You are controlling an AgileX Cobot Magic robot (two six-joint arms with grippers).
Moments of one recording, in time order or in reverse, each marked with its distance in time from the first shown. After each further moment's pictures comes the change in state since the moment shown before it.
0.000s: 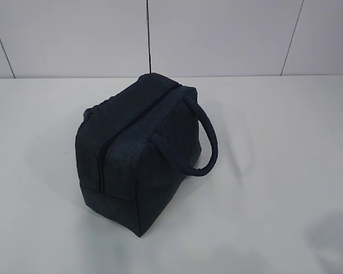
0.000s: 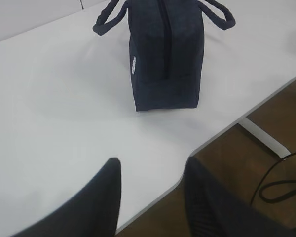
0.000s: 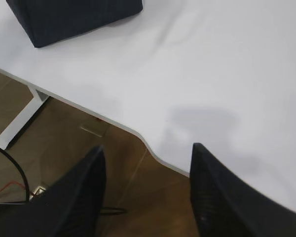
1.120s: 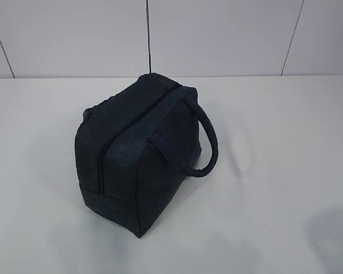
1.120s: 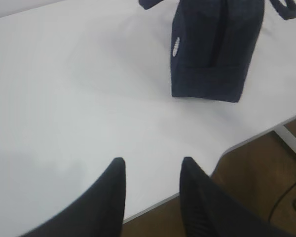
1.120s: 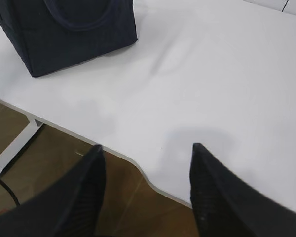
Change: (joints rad) left arm 0.068 0.000 0.094 0.093 -0.067 -0.106; right arm 0.000 -0.018 0.015 -0.008 -0.102 0.003
